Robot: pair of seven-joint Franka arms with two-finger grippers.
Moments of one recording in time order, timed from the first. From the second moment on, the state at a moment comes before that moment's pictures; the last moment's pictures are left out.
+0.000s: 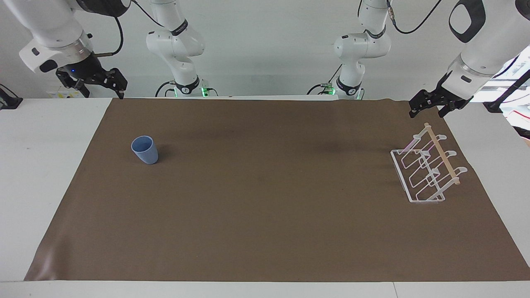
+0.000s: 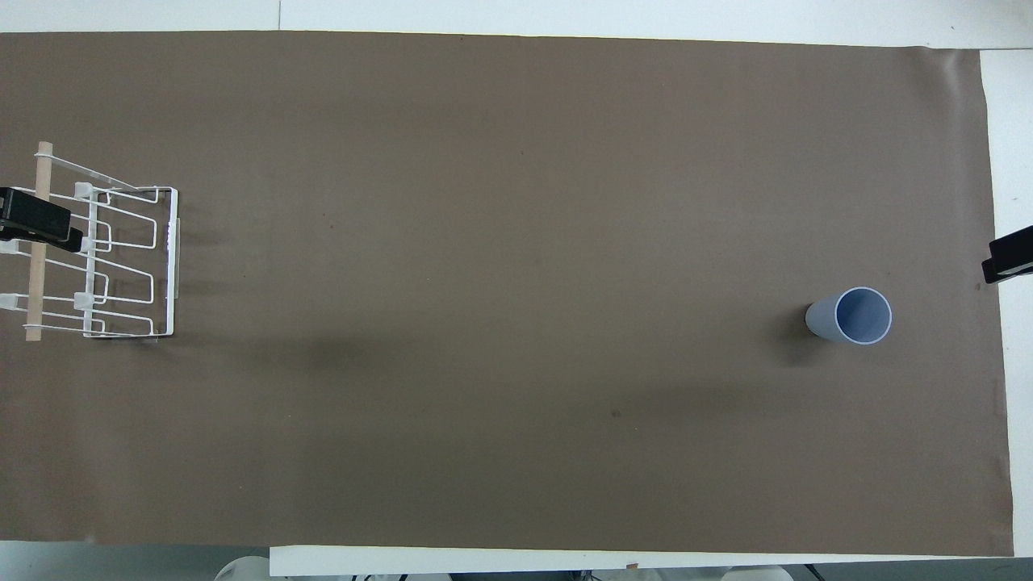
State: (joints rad) left arm -0.03 -0.02 -0.02 -1.62 -0.01 1.49 0.03; right arm -0.05 -0.03 -0.05 -1.53 -0.11 1.35 -0.11
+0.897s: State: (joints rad) left arm -0.03 -0.02 -0.02 -1.62 -0.01 1.49 0.03; right arm -0.04 -0.03 -0.05 -1.55 -0.07 1.40 -0.12
